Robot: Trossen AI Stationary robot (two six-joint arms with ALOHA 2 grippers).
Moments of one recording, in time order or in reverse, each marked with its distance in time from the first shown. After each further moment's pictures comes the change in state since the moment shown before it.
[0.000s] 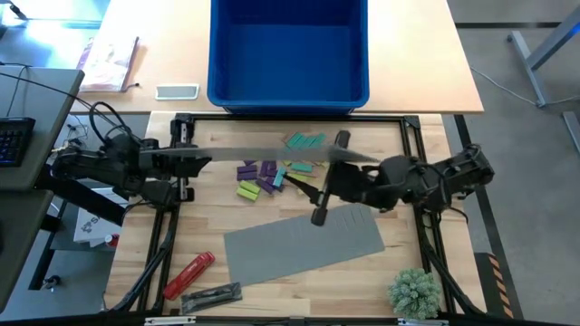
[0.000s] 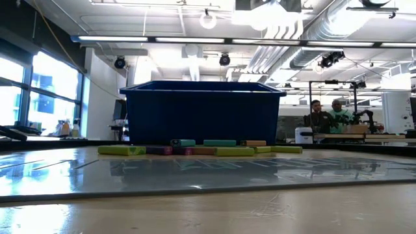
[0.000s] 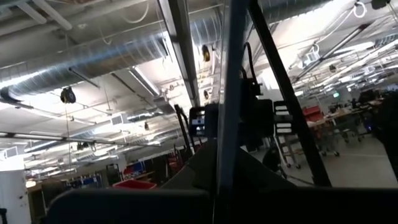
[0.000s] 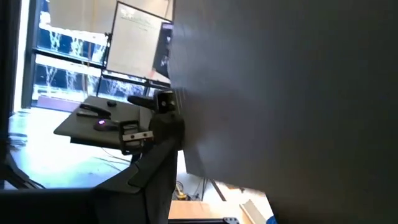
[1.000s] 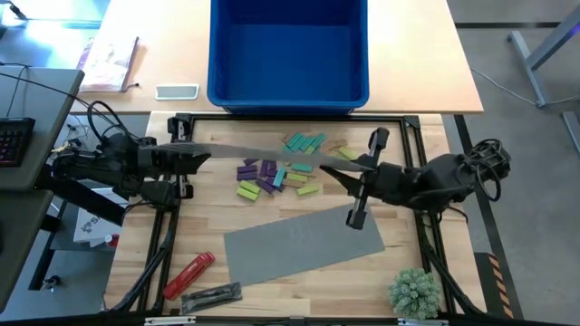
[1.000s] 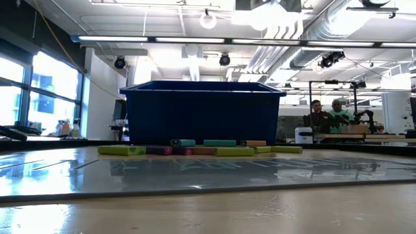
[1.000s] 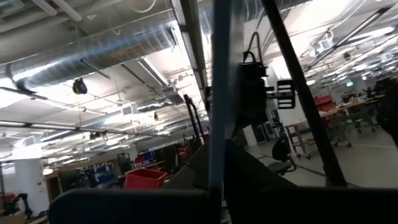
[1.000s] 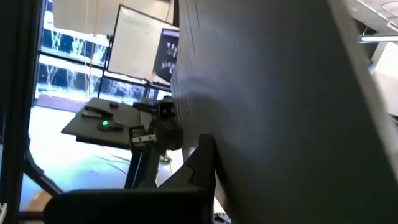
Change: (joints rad) left arm 0.001 -0.038 0.000 -0.068 -0.055 0.016; right arm 0.102 -0.121 0.002 -0.148 0.115 -0.011
